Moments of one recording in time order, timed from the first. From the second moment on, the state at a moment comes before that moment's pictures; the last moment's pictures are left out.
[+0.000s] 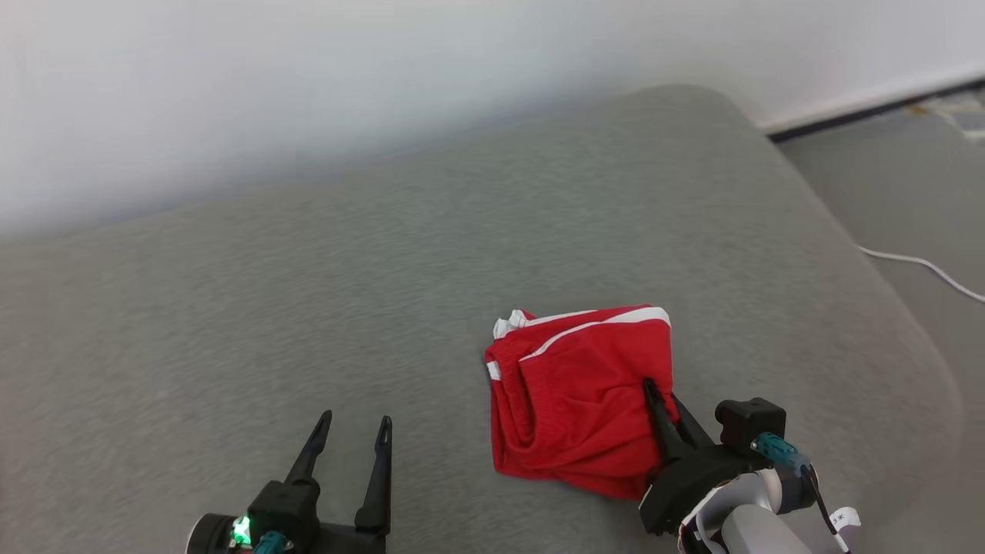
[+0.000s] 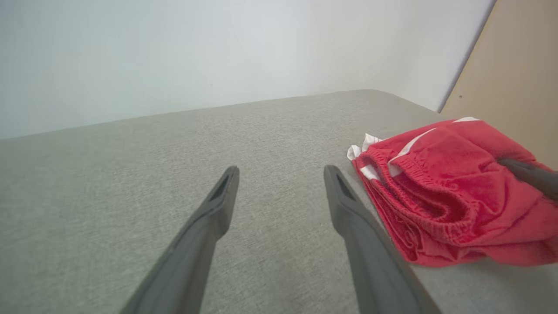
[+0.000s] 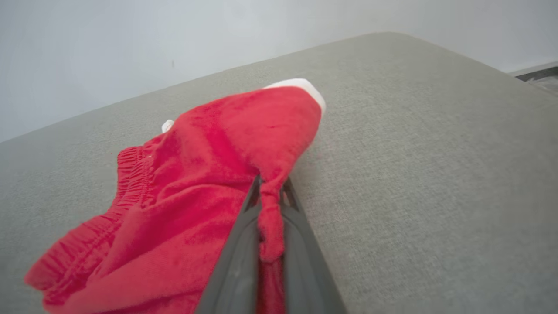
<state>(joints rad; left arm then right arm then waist) -0.13 0.05 -0.21 0.33 -0.16 -0.05 -0.26 -0.38 -0.05 0.14 0.77 0.24 0.13 -0.26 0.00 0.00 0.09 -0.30</state>
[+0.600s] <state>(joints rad) -0.22 0.05 -0.23 0.33 -0.06 -0.09 -0.26 -0.51 -0.17 0.13 0.78 0.22 0.13 -0.26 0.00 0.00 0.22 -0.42</state>
